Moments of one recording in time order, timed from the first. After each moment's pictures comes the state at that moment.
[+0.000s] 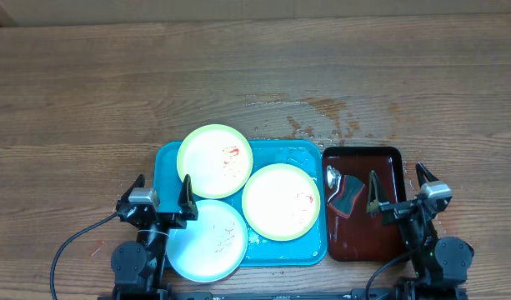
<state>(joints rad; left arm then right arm) -0.02 0.01 0.01 -0.07 0.06 -0.18 -0.08 0.02 0.02 -0.02 -0.28 0.09</state>
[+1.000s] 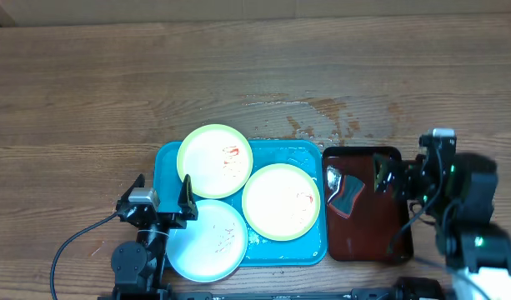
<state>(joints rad) -0.02 0.01 0.01 -0.07 0.06 -0.18 -0.08 0.80 0.72 -0.63 -0.28 0.10</state>
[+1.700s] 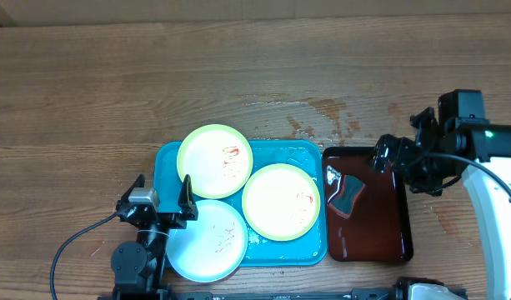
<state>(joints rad) -0.02 0.01 0.01 -0.07 0.06 -0.18 -0.08 1.35 1.21 -1.29 -0.36 0.25</state>
